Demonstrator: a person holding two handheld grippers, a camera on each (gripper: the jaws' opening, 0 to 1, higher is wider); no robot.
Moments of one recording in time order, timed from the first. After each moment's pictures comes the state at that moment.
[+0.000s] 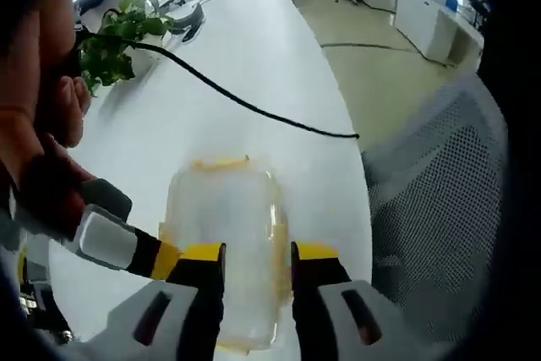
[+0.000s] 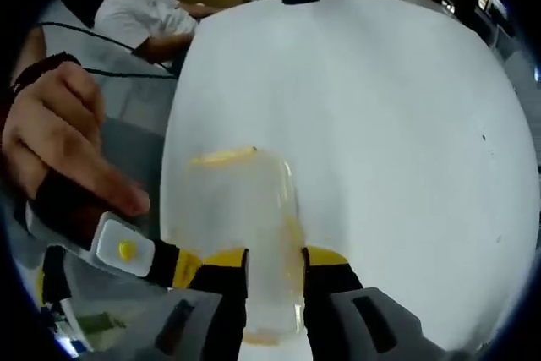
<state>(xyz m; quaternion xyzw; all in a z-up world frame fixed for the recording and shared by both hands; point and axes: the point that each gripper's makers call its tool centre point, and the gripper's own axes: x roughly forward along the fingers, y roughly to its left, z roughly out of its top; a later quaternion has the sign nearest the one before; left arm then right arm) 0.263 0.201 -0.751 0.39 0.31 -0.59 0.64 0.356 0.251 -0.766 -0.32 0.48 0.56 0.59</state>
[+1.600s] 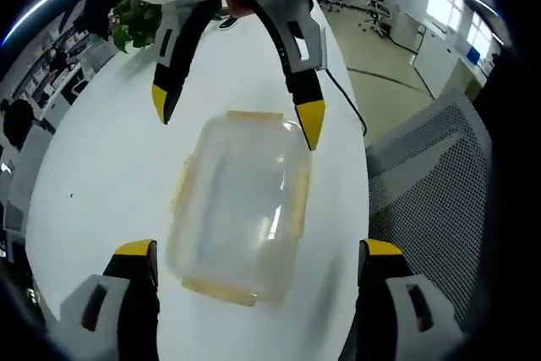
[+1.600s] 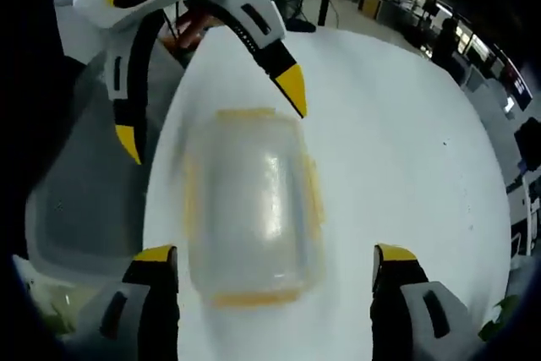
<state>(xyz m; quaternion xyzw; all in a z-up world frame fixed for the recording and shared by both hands) 0.288 0.263 -0.764 0.38 0.35 -0.56 0.65 0.322 0.194 -0.767 -0.36 0.38 0.55 0.65</state>
